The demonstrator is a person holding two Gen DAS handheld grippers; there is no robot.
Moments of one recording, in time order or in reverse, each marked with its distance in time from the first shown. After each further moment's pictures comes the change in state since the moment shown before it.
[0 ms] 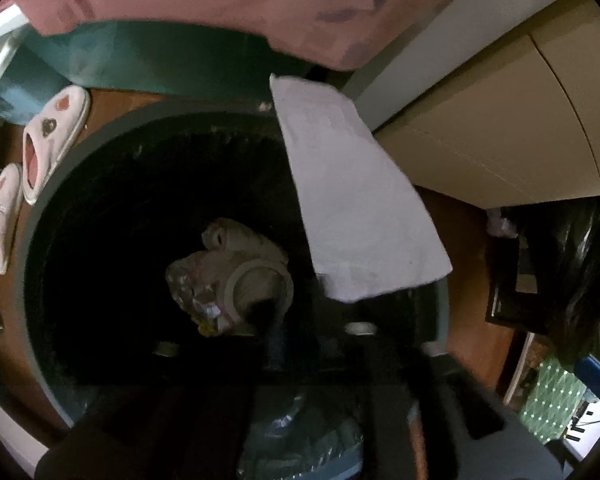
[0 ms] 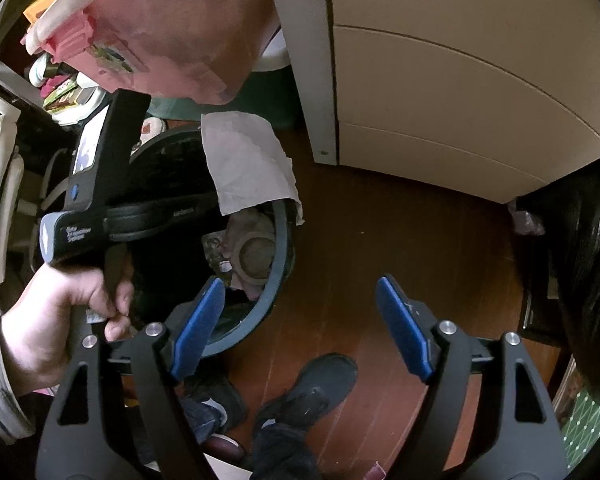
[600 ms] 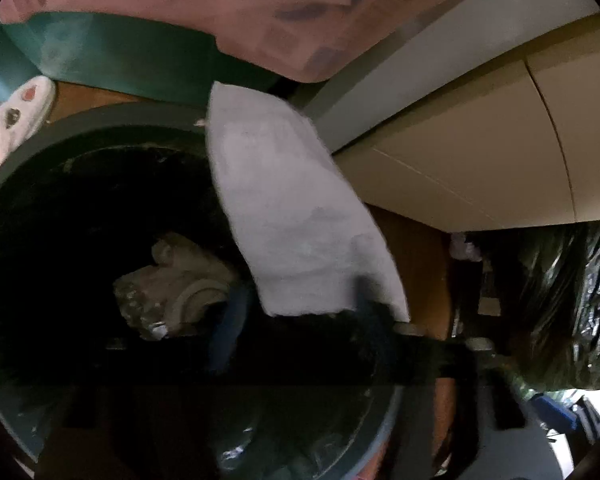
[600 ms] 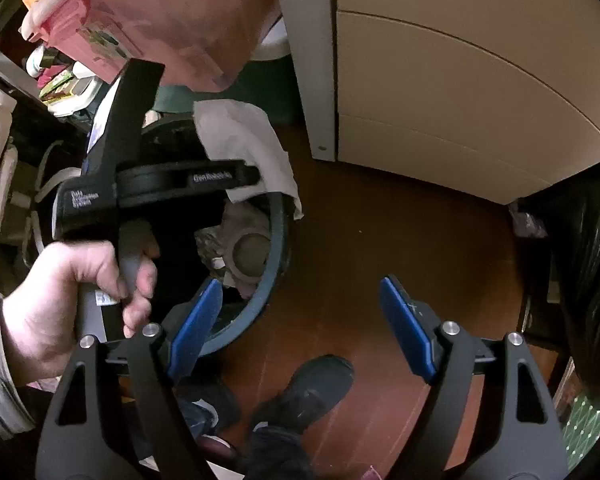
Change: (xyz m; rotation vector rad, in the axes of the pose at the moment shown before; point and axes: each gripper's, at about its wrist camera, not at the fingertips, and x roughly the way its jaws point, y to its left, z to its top) left arm 0.022 -0.010 0.015 -0.055 -0.043 -0.163; right arm 0.014 0.001 -0.009 -0.021 0.001 -0.030
